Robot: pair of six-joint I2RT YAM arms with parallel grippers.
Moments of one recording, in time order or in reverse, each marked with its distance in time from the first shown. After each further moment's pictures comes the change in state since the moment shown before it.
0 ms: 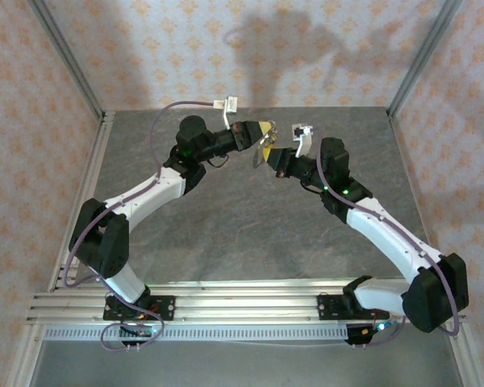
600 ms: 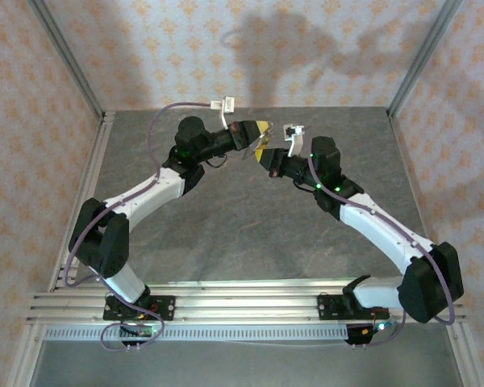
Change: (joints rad) left arm 0.008 0.000 -0.017 0.009 -0.023 -0.002; right arm 0.024 0.055 0.013 0.034 -0.016 0.023
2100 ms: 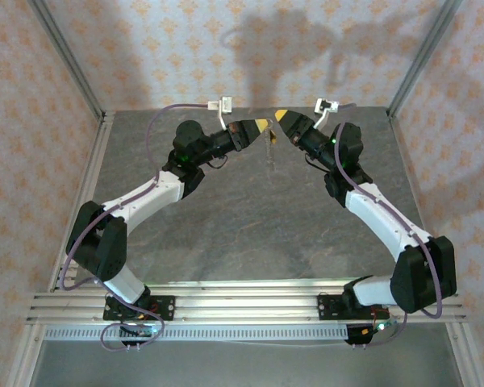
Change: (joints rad) left arm -0.015 -0.026 -0.034 0.068 -0.051 -0.007; right arm -0.160 0.070 0.055 0.349 -0.014 0.448
